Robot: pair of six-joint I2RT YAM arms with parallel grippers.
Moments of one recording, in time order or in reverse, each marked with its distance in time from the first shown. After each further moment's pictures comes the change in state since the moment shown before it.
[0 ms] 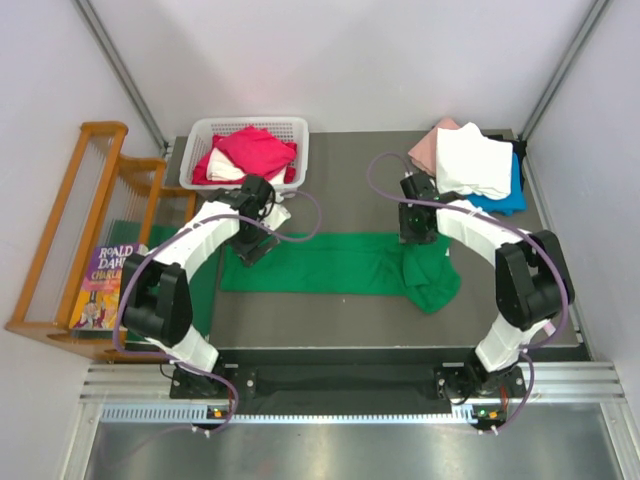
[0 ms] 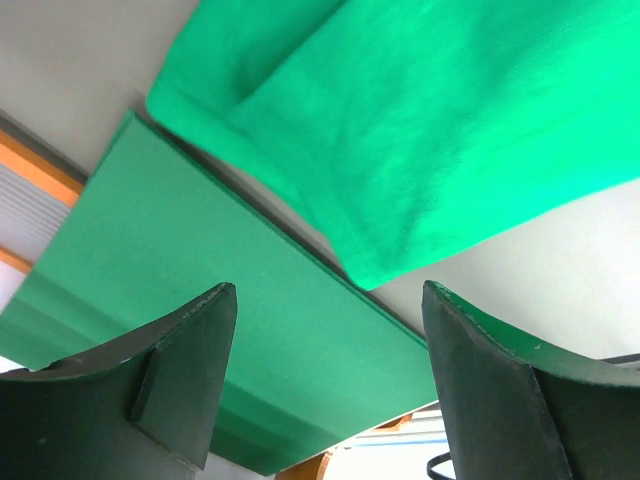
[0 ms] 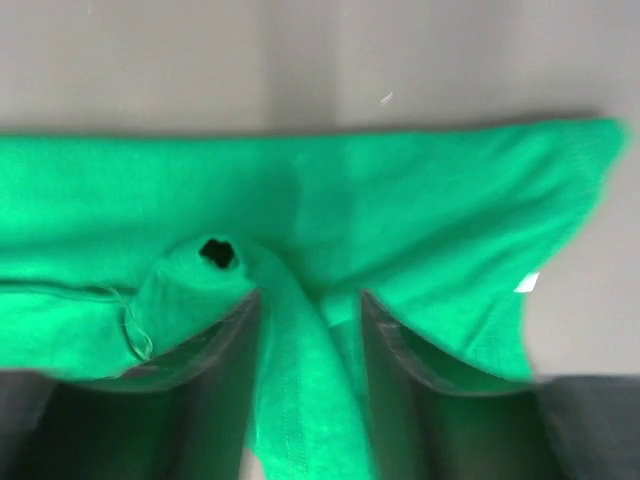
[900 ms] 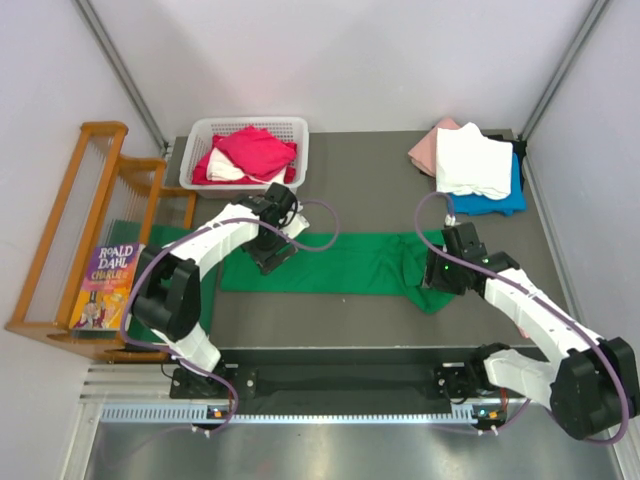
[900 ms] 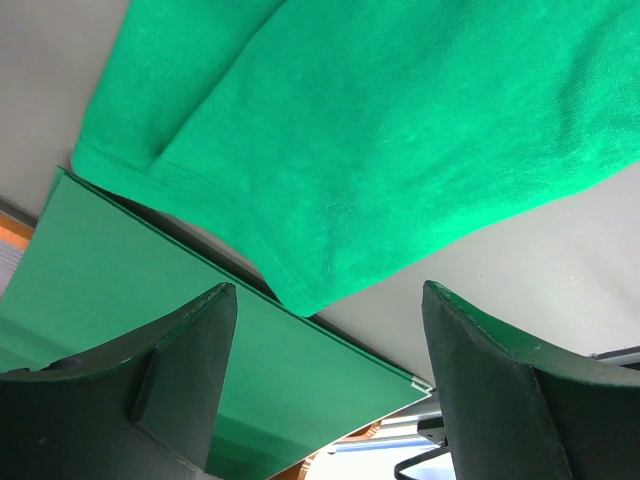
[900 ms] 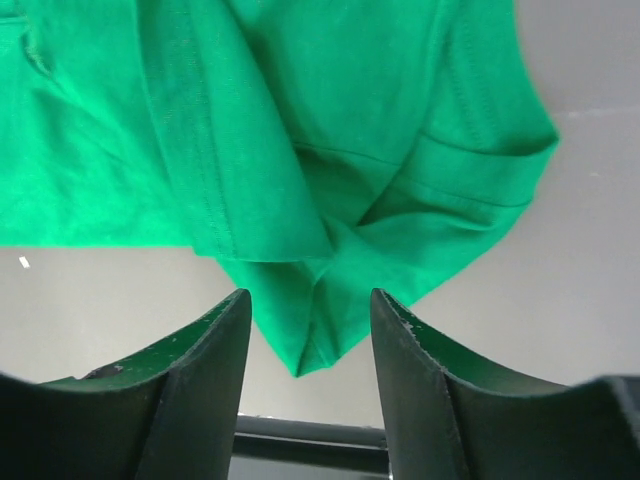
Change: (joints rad) left arm -0.142 0.055 0.009 -0.006 0.016 -0.099; right arm -0.055 -0.623 -0.483 -0.064 -0.140 0.145
